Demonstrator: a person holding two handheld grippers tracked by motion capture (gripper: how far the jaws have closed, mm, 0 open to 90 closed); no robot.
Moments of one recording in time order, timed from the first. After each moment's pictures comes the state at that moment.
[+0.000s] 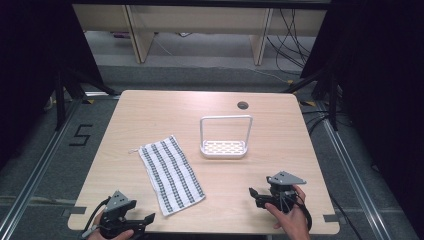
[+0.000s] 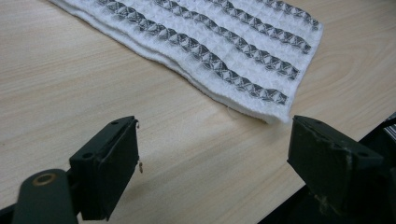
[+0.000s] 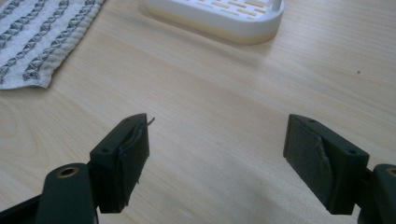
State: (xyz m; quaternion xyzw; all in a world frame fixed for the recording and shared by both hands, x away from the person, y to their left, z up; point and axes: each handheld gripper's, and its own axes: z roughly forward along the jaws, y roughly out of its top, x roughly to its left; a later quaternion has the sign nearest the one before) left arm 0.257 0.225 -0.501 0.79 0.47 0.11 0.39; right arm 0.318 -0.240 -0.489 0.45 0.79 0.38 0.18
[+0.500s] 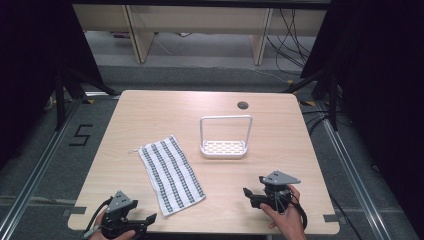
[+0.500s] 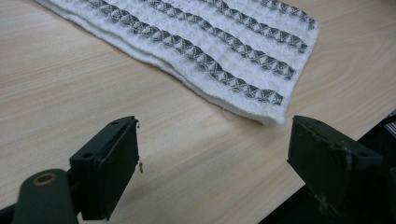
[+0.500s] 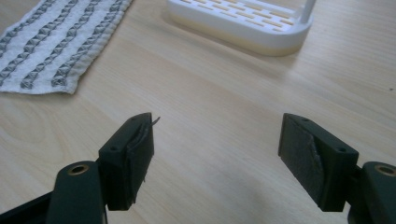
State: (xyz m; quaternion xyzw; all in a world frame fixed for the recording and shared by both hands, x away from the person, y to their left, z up) left arm 0.257 0.219 -0.503 0.78 0.46 0.11 0.40; right arm 0.319 -0.226 -0.486 0.42 0.80 0.40 0.17
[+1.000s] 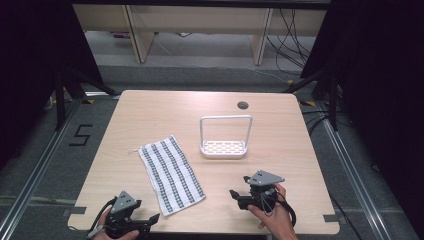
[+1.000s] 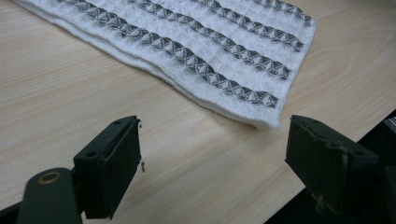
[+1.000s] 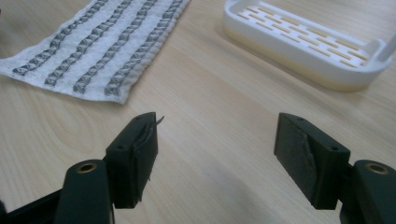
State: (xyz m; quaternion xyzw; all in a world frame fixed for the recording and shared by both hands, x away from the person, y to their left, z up) left arm 0.258 0.207 -0.505 0.78 0.46 0.12 0.40; right arm 0.320 -0.191 -0.481 0.36 0.83 0.41 0.16
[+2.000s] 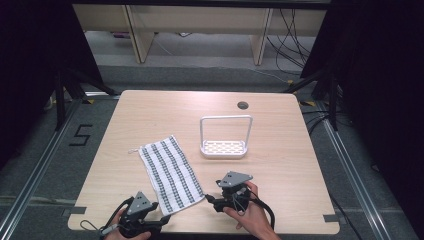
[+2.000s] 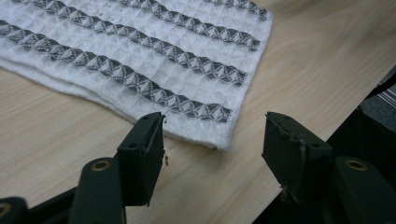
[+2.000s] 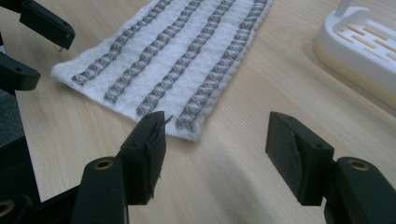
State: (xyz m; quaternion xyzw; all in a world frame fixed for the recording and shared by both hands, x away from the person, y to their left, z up) left arm 0.261 0.176 -0.503 0.82 0.40 0.11 0.38; right arm 0.325 -0.124 -0.487 0.30 0.86 0.40 0.11
